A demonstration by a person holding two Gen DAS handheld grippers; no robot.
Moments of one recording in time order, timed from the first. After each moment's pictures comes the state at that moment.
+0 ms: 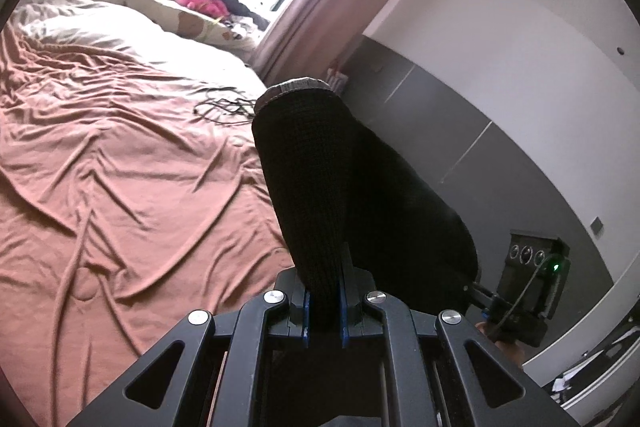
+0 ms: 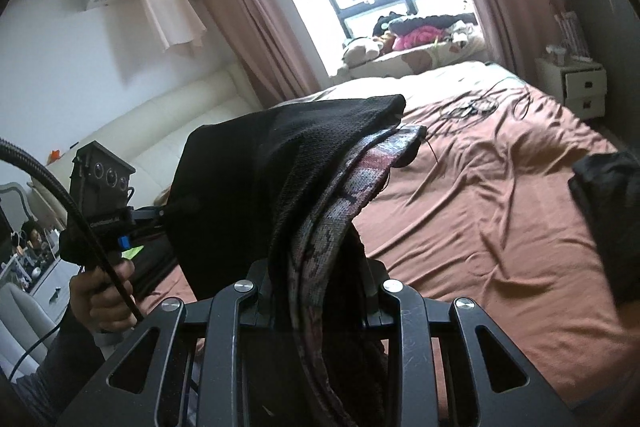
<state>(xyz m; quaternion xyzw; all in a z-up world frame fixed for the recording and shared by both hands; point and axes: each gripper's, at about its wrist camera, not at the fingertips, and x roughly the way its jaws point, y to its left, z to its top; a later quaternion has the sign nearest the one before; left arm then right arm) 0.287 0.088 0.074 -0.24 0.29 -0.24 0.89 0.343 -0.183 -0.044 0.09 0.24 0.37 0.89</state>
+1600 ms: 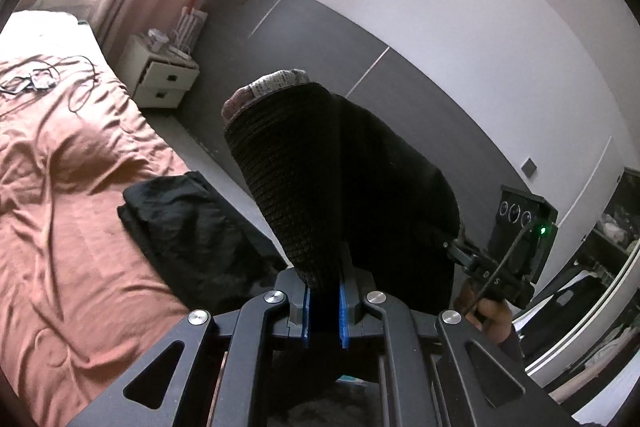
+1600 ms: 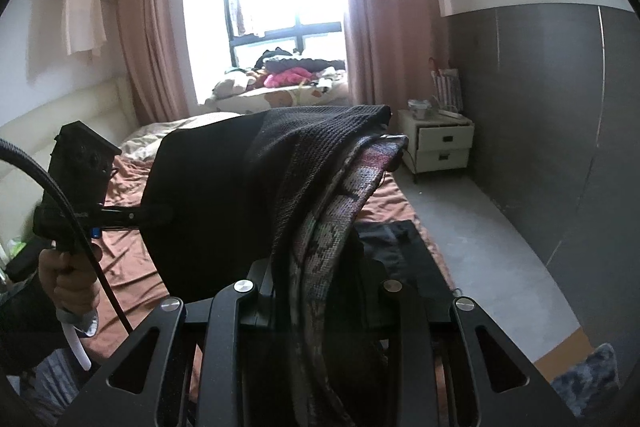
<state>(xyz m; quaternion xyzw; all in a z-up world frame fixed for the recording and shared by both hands) 0.479 -0.235 0.067 -0.20 0.31 -0.47 0.80 0.317 -0.344 0.018 -0.01 0.20 0.17 0.96</state>
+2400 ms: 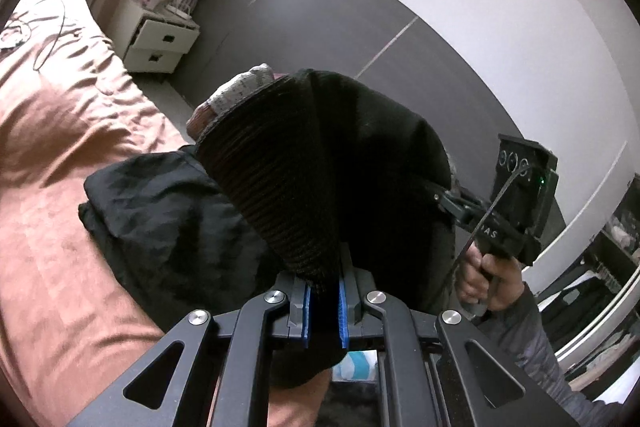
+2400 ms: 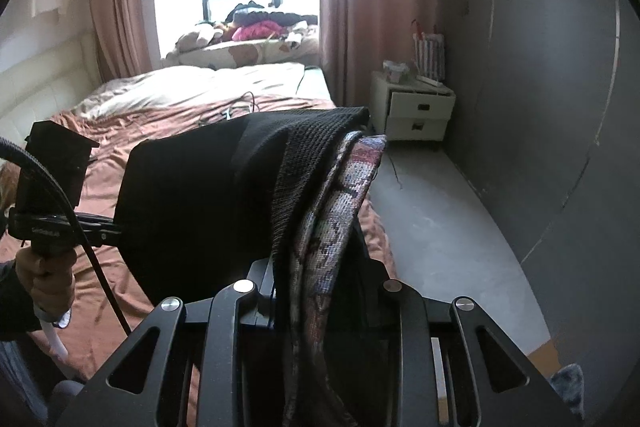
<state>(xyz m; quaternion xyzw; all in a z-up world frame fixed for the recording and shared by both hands) 0.596 -0.305 -0.019 -0.20 0.36 -0.48 0.77 0.358 -0.322 0.031 -0.06 0.27 0.13 0.95</state>
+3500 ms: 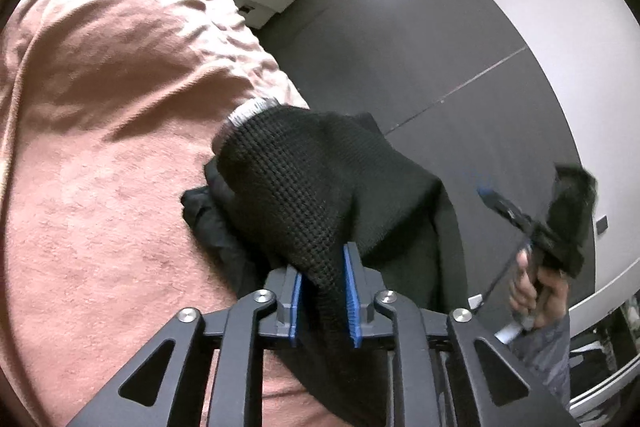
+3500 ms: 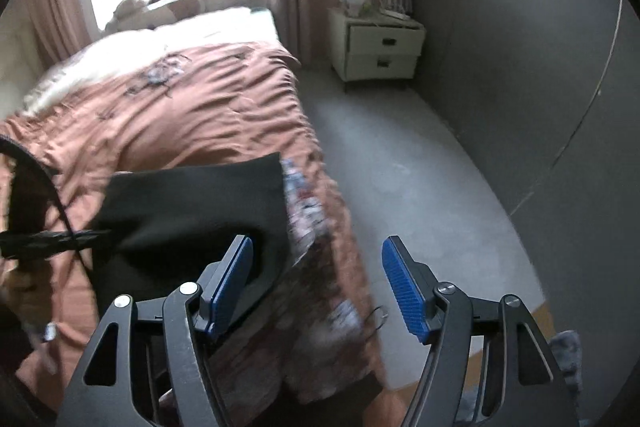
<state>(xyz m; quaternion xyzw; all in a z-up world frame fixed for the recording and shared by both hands) 0.709 -0.272 -0.127 -0.25 0.46 -0.37 0.77 0.365 -0.341 0.074 -0.02 0.37 0.06 0.93</state>
